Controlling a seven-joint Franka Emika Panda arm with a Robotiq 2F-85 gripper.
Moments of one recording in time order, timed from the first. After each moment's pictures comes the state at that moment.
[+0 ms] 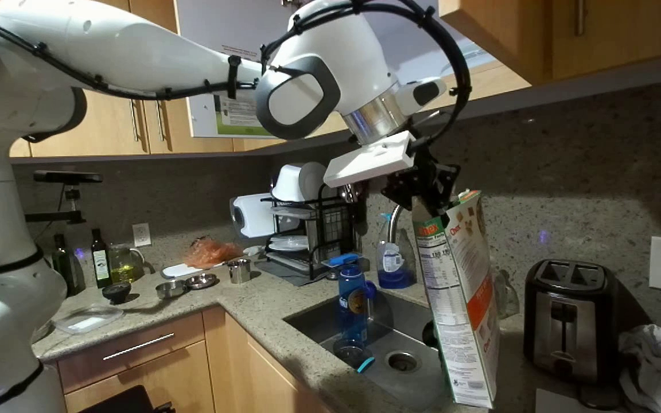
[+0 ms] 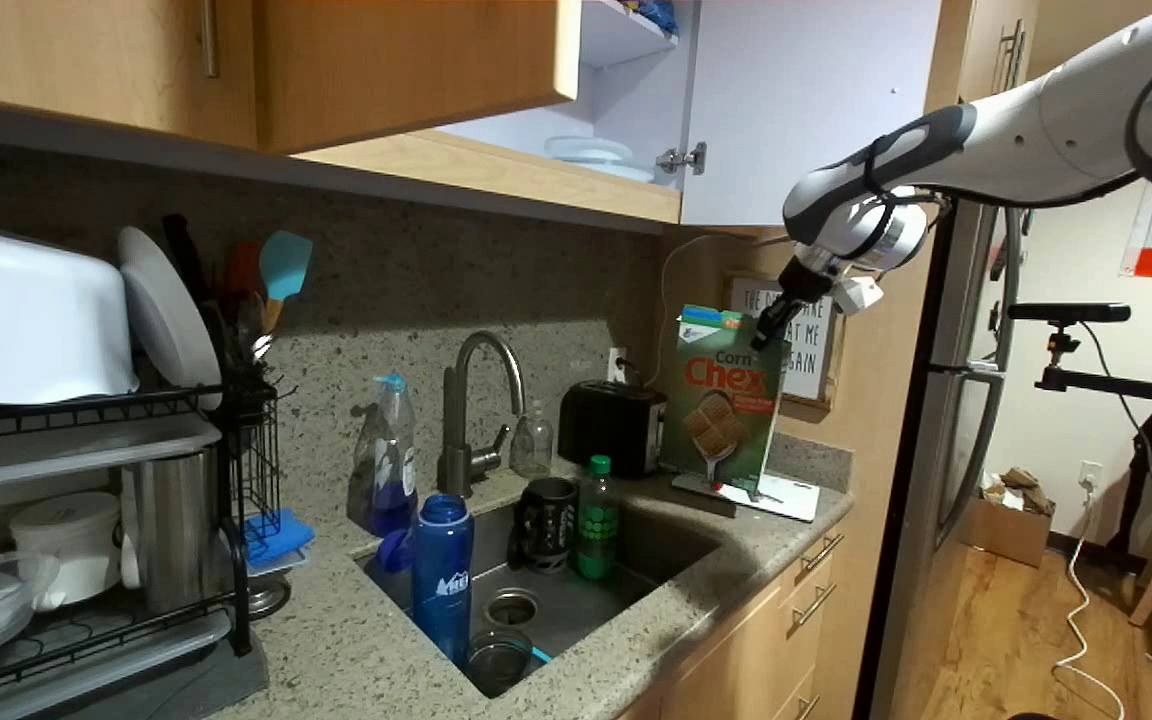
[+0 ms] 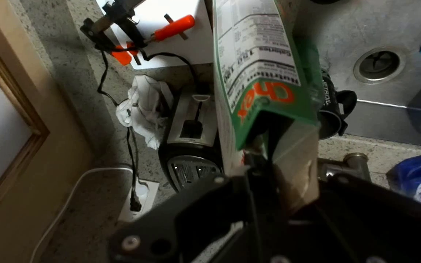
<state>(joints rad) -0.40 -0.04 -0.34 -1.92 0.30 2.42 -0.93</state>
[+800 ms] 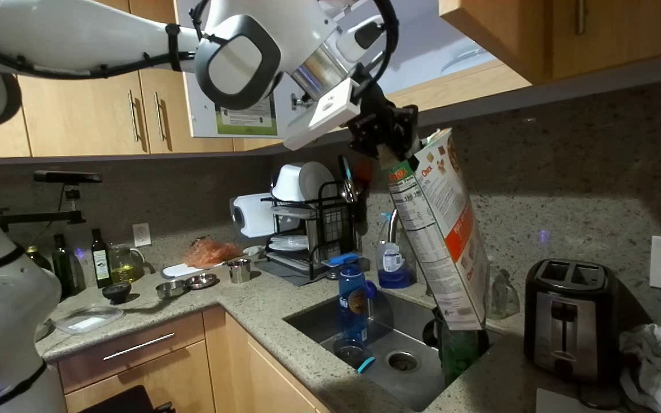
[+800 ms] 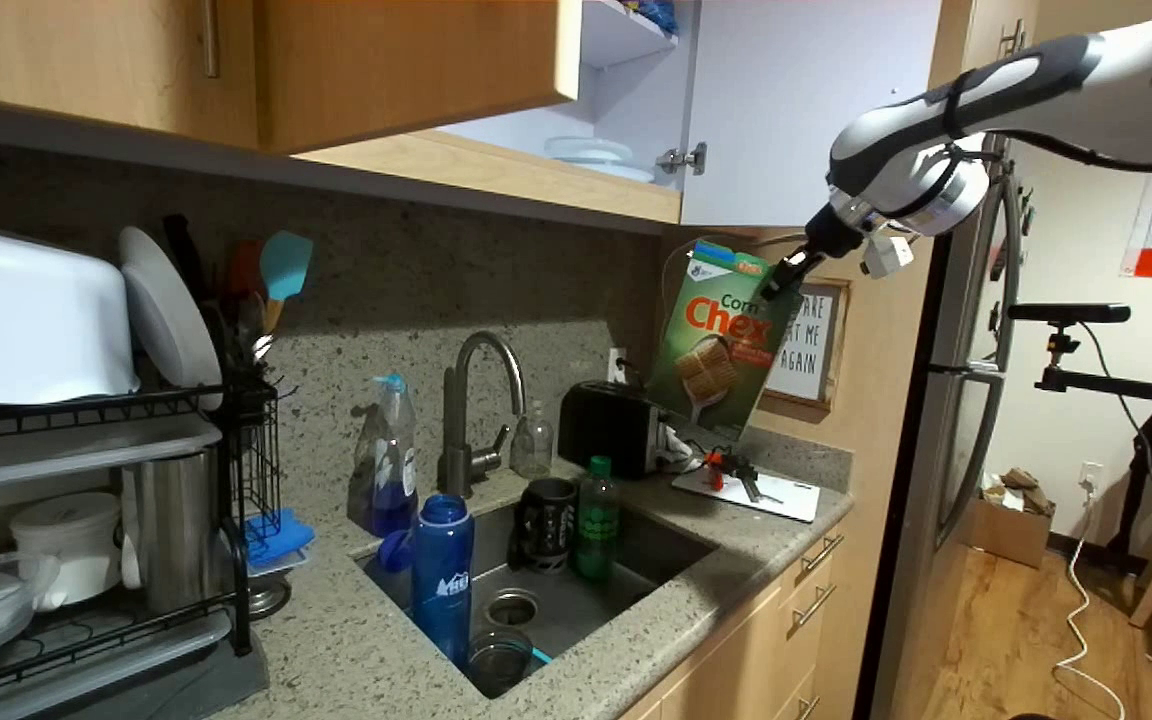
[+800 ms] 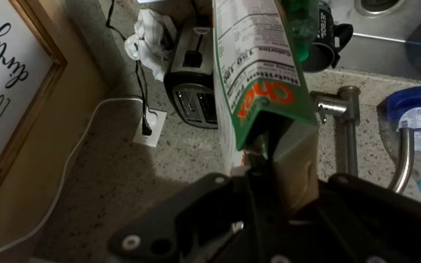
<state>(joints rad) -0.31 -0.28 -0.39 -2.05 0.32 2.51 -0.92</state>
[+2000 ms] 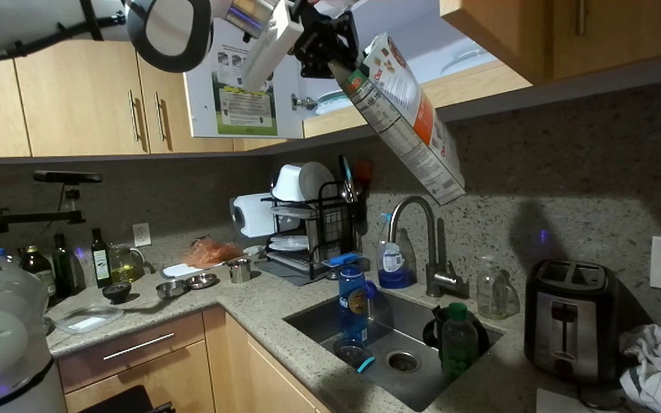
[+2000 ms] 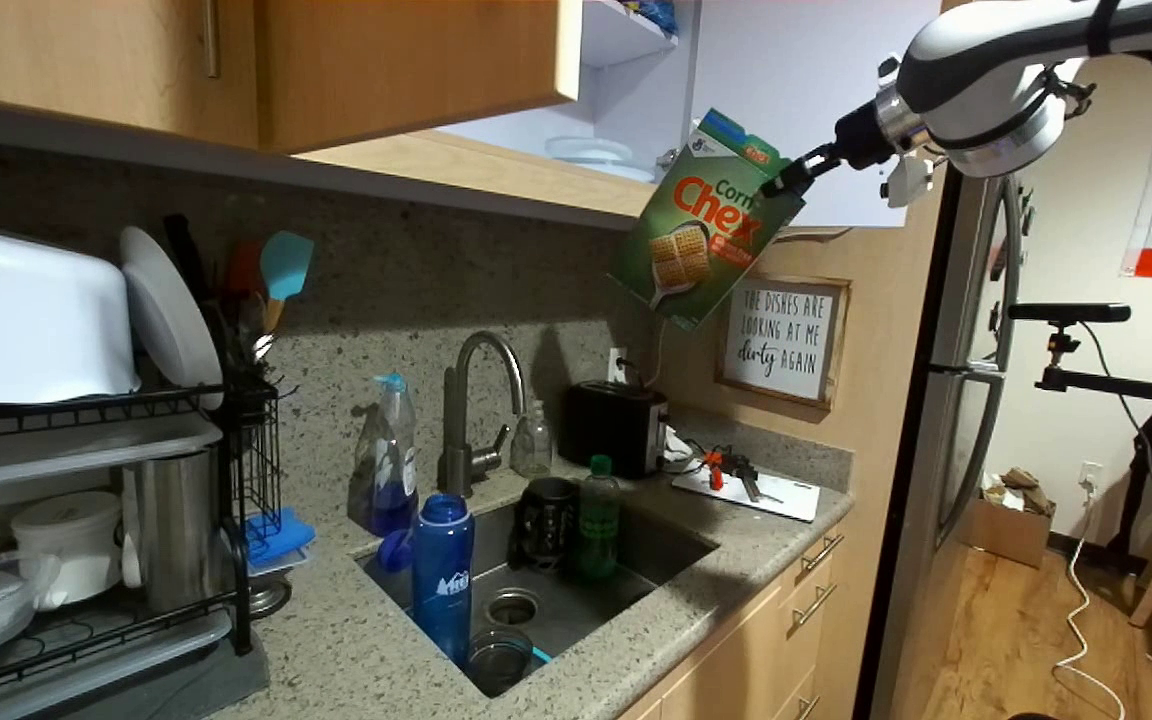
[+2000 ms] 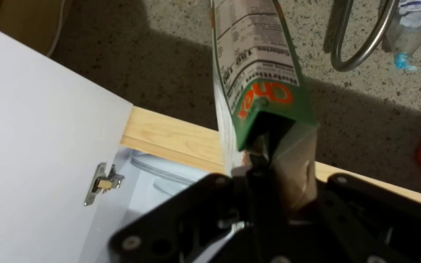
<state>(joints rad) -0.06 -0.58 -0.44 -2.12 0.28 2.71 -0.92</state>
